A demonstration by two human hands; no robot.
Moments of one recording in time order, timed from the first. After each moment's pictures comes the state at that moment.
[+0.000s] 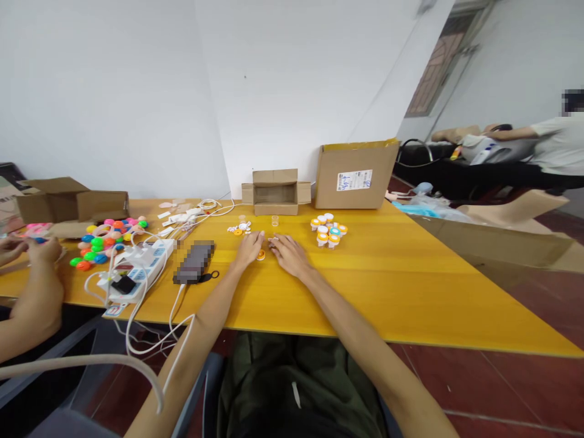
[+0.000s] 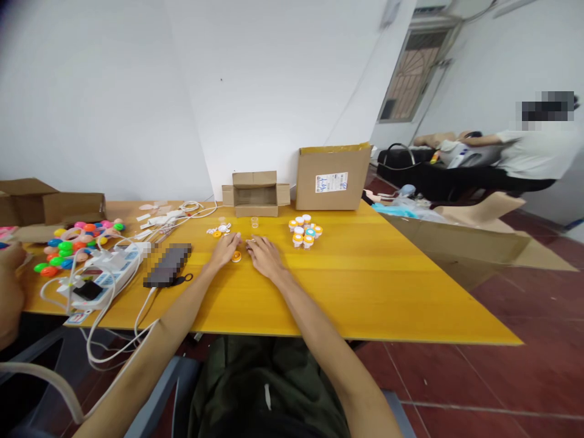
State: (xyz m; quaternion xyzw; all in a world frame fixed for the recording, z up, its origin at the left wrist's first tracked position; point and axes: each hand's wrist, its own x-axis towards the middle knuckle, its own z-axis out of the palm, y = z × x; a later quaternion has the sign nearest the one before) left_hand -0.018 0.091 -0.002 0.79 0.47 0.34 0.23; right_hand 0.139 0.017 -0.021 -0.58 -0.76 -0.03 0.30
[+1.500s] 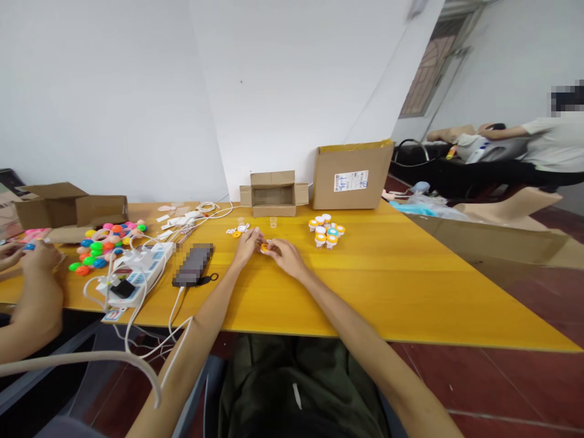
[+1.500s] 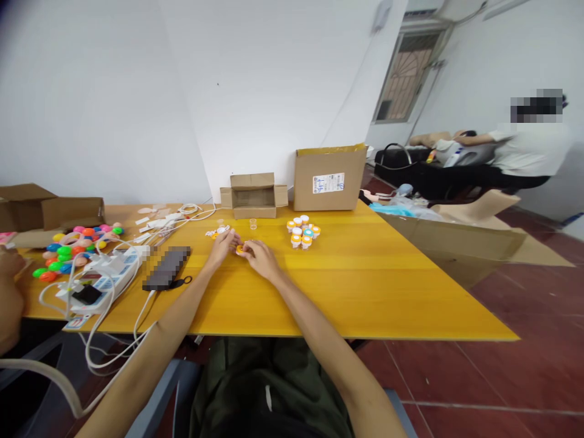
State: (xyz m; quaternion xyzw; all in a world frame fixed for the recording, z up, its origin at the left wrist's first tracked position) left_hand -0.016 0.089 0.009 0.67 0.40 0.42 0.47; right_hand 0.135 0.020 -0.016 -0.51 -0.72 0.13 0.45
